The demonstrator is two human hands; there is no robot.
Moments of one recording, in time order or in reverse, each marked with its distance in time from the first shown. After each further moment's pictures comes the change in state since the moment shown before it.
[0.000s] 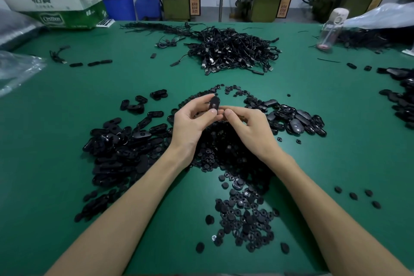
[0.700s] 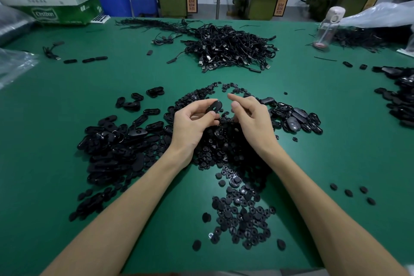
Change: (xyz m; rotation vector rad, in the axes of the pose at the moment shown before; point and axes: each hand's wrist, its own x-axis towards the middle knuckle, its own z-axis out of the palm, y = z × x) left_hand -0.004 -0.007 0.002 0.195 0.020 0.026; right_hand 0.006 0.010 0.000 0.073 0.155 0.098
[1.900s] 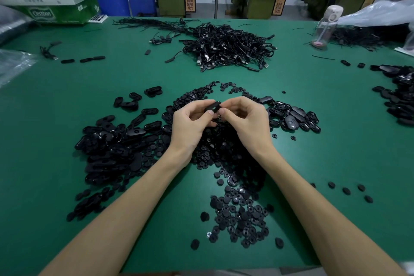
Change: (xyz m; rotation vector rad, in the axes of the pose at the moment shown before) left_hand 0.001 -0.004 0.001 0.056 0.022 0.044; right_hand -0.009 -0.002 0.006 0.186 0.016 -0.037
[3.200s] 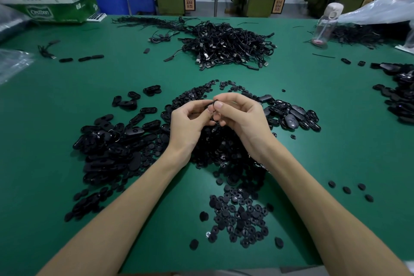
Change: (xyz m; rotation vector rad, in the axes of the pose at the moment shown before) left_hand 0.001 -0.001 0.000 -0.026 0.014 -0.015; right_hand 0.000 -0.011 -0.002 0.600 -0.215 0.206
